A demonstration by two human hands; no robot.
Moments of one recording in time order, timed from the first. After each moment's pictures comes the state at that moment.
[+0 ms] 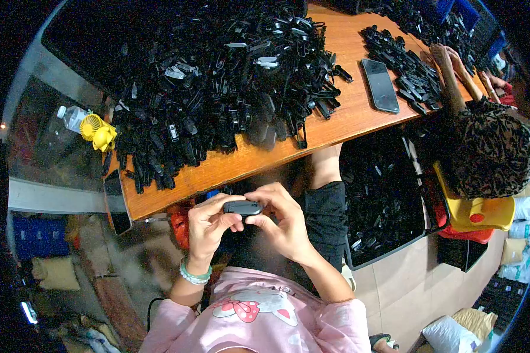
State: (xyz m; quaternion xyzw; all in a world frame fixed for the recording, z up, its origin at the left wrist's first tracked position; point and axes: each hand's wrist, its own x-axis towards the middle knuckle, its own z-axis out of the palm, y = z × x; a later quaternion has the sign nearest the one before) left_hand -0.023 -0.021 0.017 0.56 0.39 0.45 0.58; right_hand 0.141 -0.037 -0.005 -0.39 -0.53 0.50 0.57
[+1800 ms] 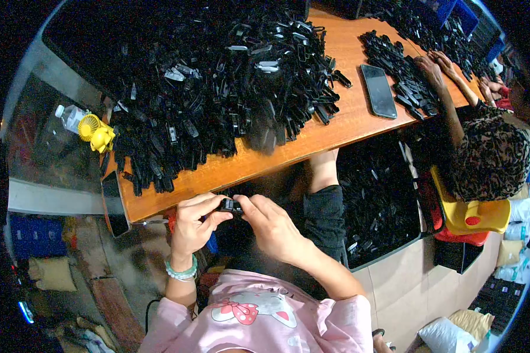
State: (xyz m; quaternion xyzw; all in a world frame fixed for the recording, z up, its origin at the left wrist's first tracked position) left_hand -0.046 0.001 0.025 0.75 0.40 0.37 0.37; right_hand 0.139 -0.028 0.004 -0.41 -0.76 0.29 0.42
